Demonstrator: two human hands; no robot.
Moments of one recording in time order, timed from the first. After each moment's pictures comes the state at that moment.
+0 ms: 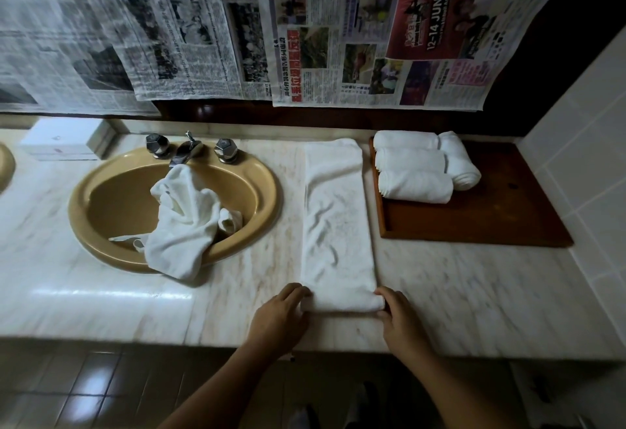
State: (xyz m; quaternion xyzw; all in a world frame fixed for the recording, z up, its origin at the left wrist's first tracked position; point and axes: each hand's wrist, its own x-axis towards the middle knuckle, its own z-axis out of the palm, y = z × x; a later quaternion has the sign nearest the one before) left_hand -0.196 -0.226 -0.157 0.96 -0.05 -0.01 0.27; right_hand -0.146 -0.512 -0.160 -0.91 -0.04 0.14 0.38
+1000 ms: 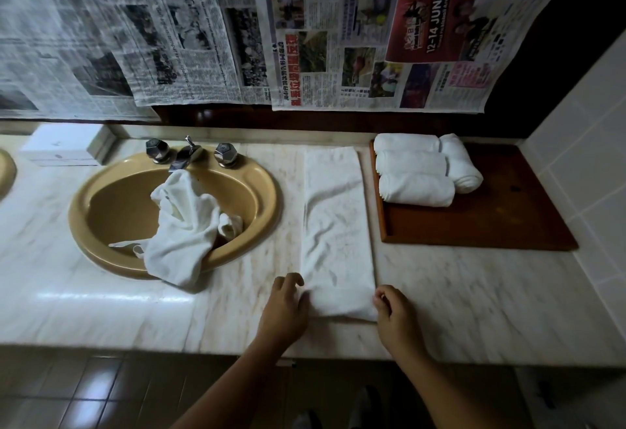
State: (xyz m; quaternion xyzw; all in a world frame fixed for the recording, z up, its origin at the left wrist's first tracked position) left_hand -0.171 -0.243 -0.146 0.91 0.10 0.01 0.41; right_hand -0.137 -0.487 -0.142 -0.90 0.04 0.07 0.43
